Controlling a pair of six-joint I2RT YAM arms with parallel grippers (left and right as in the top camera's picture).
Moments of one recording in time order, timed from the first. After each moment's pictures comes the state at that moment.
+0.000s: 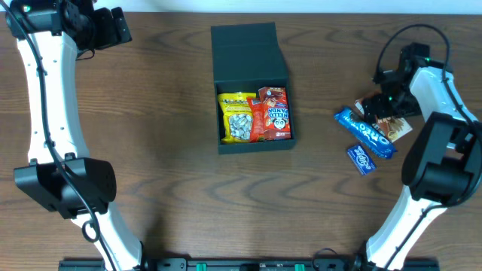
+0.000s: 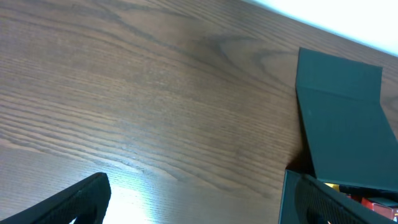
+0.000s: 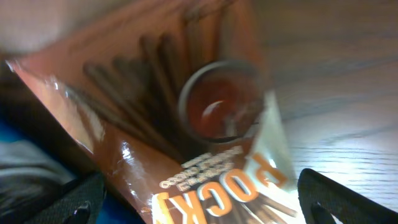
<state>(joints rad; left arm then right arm) 0.16 2.02 2.26 -1.27 0.15 -0.15 -0.25 2.15 1.61 -0.96 0.08 -0.41</state>
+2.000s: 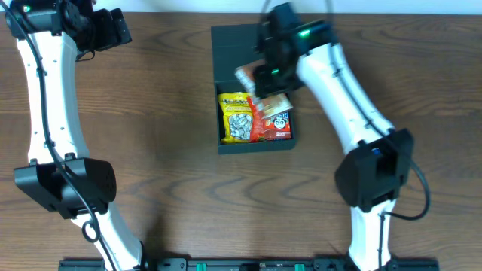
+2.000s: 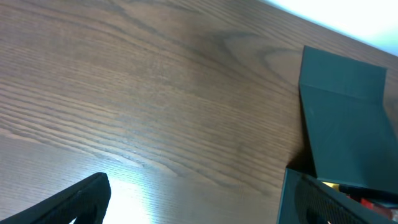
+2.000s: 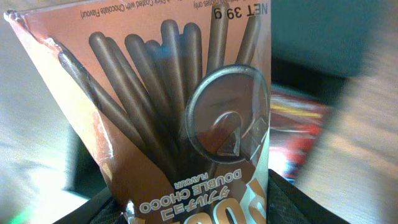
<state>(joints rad) 0.16 2.02 2.26 -1.28 0.13 -0.17 0.46 2.15 2.08 -1.26 -0.15 0.17</state>
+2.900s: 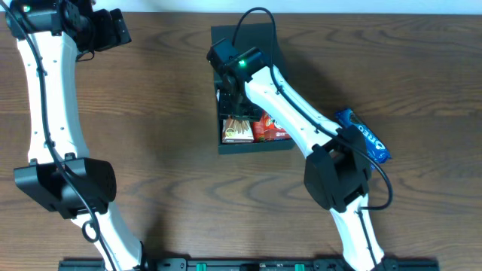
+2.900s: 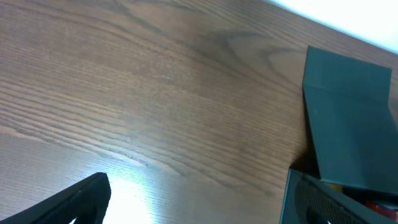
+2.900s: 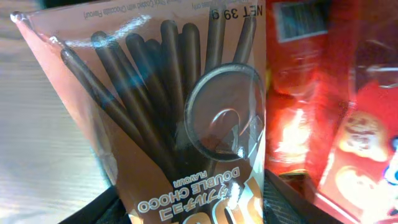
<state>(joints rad) 0.16 2.02 2.26 -1.28 0.12 -0.17 0.64 2.28 2.08 -1.28 -0.02 0.71</state>
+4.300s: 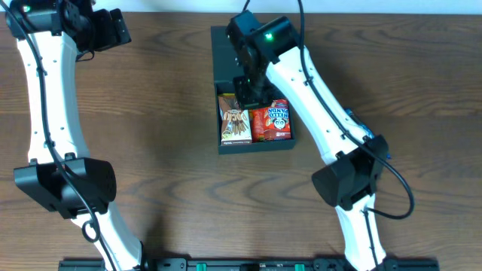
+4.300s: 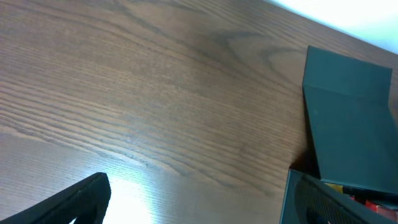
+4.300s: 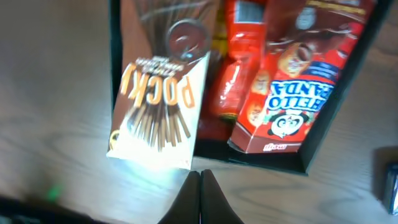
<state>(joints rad) 0.16 2.02 2.26 -1.29 0.12 -0.17 0.58 2.25 2.37 -1.64 -0.07 0.35</state>
